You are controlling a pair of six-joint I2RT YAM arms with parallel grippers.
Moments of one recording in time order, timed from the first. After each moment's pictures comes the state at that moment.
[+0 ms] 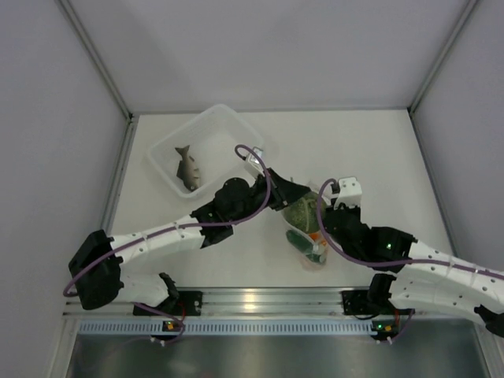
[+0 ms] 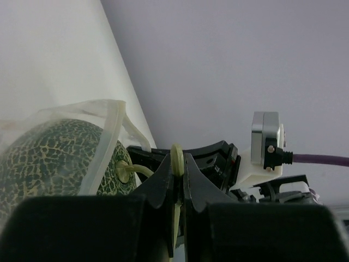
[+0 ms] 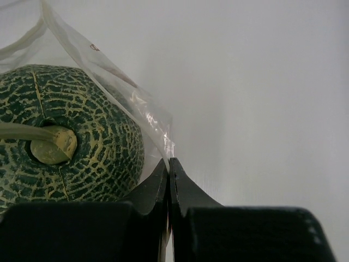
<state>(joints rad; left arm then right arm) -1.00 1.31 0.87 0.43 -0.02 -1.13 1.10 0.79 0.72 -0.65 0.92 0.49</state>
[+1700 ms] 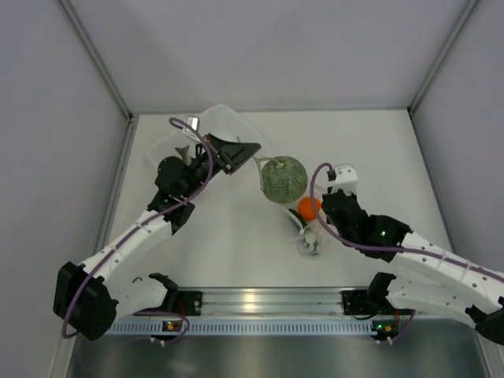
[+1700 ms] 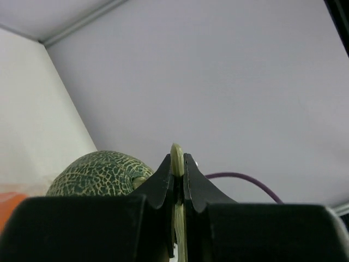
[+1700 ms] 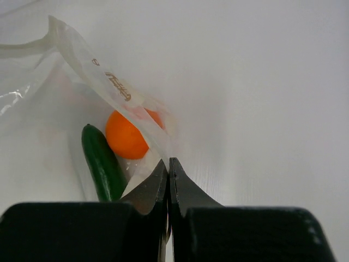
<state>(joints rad) -0.55 1.14 0.82 0.61 0.37 -1.28 0.95 0.89 0.80 -0.58 0.78 0.39</state>
